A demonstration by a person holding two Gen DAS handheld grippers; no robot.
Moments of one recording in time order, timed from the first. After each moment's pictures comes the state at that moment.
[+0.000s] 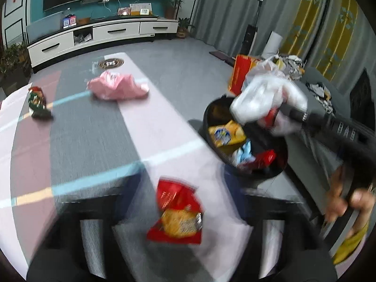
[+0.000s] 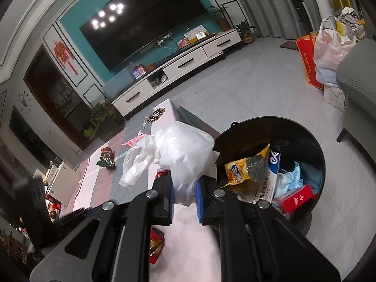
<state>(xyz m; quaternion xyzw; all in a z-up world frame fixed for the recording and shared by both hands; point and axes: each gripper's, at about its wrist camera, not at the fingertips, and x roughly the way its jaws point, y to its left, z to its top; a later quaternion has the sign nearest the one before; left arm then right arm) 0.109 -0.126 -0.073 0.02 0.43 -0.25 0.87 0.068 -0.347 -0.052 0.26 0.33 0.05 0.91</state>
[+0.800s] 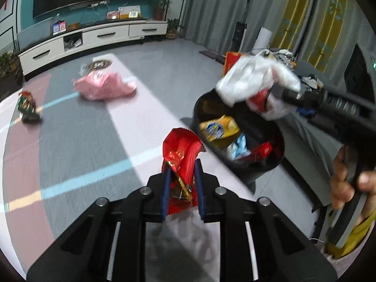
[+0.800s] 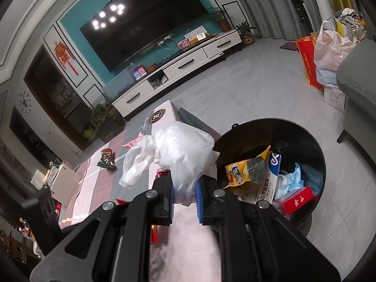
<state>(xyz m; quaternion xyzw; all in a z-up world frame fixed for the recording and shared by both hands) 0.108 -0.142 -0.078 0.02 0.41 -0.29 0.87 0.070 -0.344 -0.053 0.25 0.32 0.04 0.91</state>
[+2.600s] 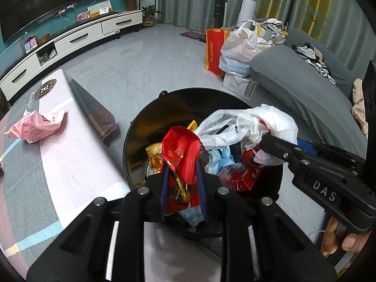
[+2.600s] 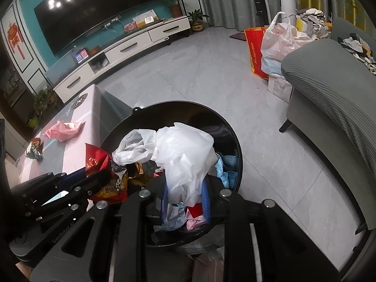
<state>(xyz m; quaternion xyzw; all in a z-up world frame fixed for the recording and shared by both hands) 0.154 -0.284 -0.107 0.11 0.44 -0.31 0.84 0.073 -0.411 -0.109 0.19 0.41 -0.11 0.89</state>
